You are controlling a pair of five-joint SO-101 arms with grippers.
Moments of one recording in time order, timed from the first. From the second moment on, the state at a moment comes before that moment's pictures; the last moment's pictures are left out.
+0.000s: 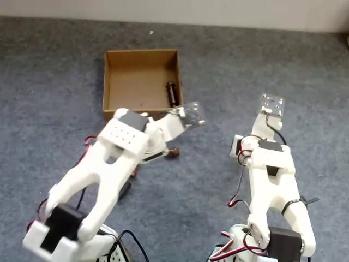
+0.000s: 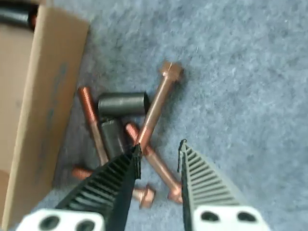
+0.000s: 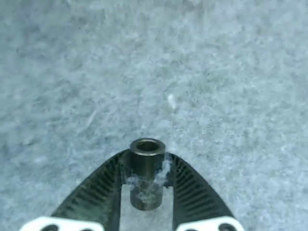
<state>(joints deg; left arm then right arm) 21.3 -6.1 26.5 67.1 -36.4 2.5 -19.4 52.3 38.4 -2.6</state>
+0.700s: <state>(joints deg) 24.6 19.7 9.9 66.1 -36.4 2.7 -19.4 52.3 38.2 -2.6</state>
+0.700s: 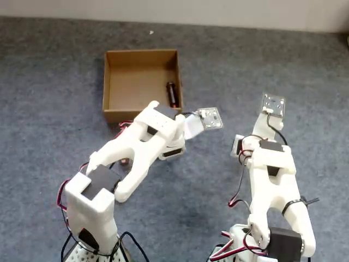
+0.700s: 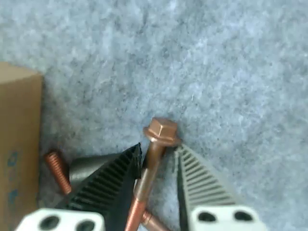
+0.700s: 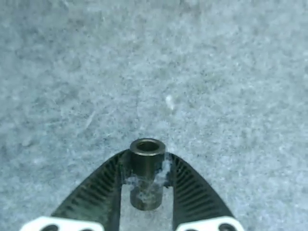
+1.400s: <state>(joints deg) 24.6 13.1 10.7 66.1 -30.5 2.7 -19.8 52.3 38.2 -1.0</state>
